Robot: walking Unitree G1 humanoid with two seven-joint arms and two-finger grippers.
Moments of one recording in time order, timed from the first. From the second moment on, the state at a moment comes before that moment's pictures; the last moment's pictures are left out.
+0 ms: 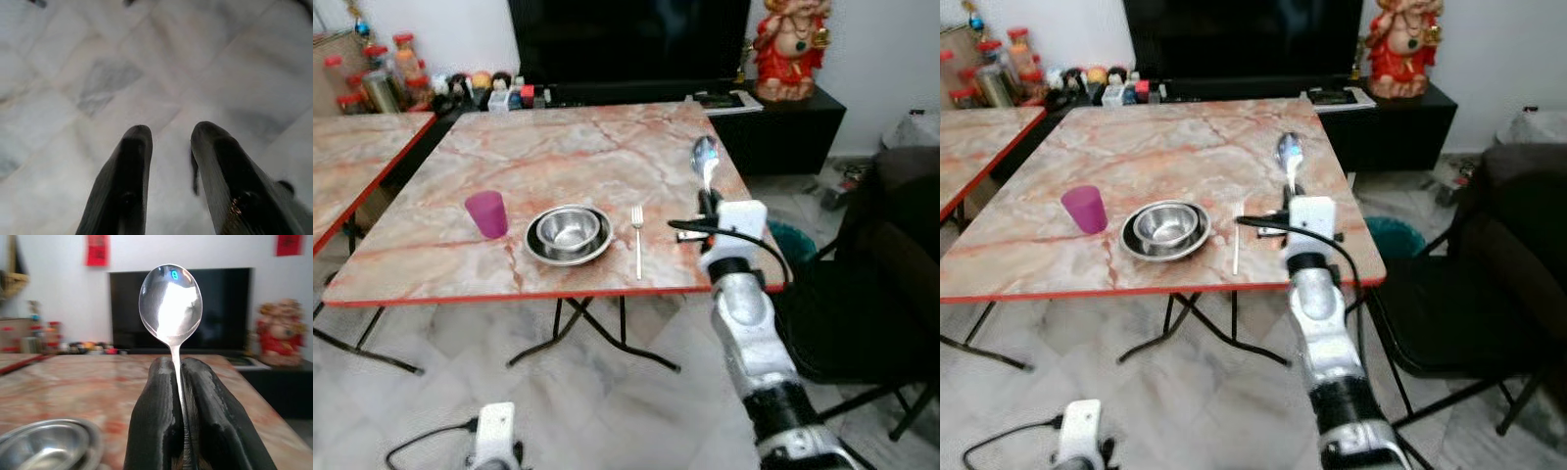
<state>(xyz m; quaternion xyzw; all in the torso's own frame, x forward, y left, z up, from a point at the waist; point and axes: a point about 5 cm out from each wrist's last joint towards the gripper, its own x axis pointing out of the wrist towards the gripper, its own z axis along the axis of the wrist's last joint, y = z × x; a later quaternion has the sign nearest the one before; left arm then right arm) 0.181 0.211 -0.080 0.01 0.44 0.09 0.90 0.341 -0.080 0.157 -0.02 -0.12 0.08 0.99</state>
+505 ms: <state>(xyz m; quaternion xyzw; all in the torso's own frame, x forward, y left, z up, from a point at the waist) 0.182 0.208 -0.080 0.00 0.44 0.09 0.90 0.340 -0.084 0.153 -0.02 -0.11 0.07 0.99</state>
